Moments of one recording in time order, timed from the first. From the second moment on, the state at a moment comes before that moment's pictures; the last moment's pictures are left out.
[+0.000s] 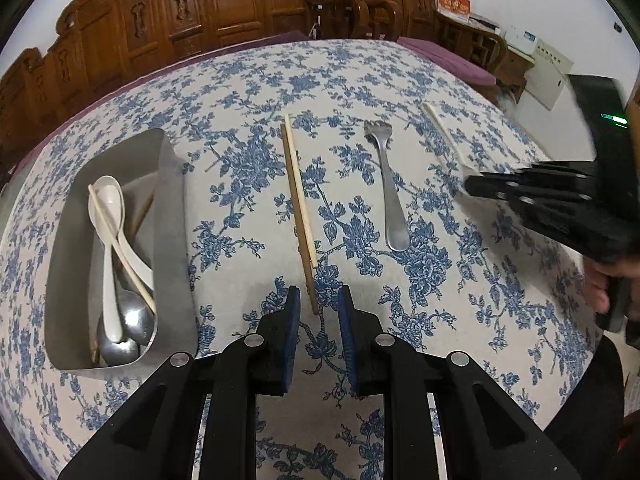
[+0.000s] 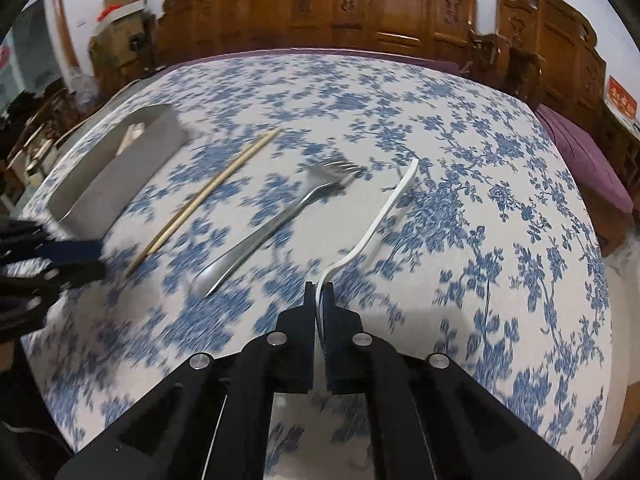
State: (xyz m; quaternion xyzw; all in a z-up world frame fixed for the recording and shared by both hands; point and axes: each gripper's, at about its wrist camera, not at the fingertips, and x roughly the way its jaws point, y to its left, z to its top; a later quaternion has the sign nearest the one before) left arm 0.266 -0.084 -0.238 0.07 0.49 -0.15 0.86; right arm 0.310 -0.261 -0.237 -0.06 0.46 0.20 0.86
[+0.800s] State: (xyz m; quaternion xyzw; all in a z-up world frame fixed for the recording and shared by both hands) left arm 0.299 -0.094 -0.264 0.08 0.51 -0.12 0.85; right arm 0.278 -0.253 -0.216 -0.06 0.45 0.23 0.86
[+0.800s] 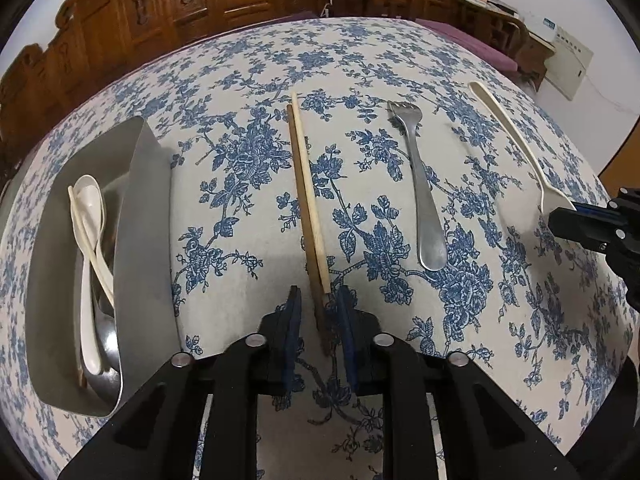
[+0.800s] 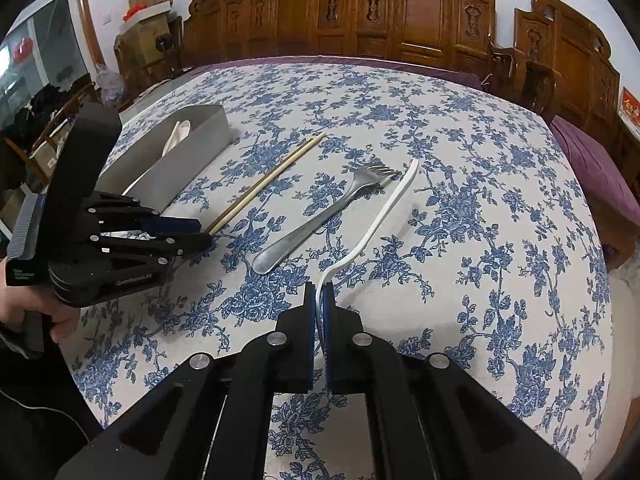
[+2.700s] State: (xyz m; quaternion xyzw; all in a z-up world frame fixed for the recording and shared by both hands) left arm 0.246 0.043 -0.175 0.02 0.44 -0.05 0.90; right arm 0.250 -0.115 -0.149 -0.10 0.40 0.32 0.85
